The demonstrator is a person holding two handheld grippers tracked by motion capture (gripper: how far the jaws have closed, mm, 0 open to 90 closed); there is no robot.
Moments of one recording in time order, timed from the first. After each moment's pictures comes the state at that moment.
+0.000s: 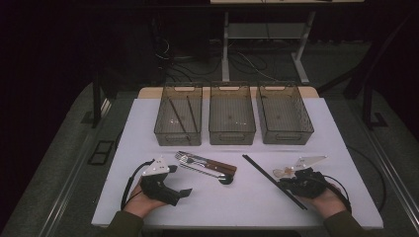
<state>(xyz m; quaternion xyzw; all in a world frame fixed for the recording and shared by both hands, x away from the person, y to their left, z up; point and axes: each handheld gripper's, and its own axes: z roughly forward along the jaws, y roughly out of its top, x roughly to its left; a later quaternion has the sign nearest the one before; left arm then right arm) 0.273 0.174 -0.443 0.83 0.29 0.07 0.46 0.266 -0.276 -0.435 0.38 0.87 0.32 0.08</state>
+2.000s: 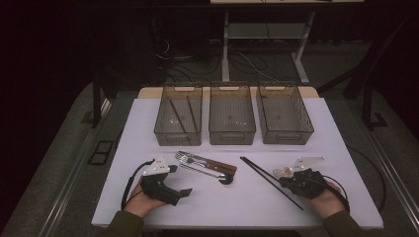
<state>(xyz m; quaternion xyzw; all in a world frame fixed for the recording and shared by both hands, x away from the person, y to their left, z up) 0.273 0.173 -0.444 0.84 0.29 0.07 0.46 0.264 -0.272 -0.433 0.36 0.87 0.31 0.11</state>
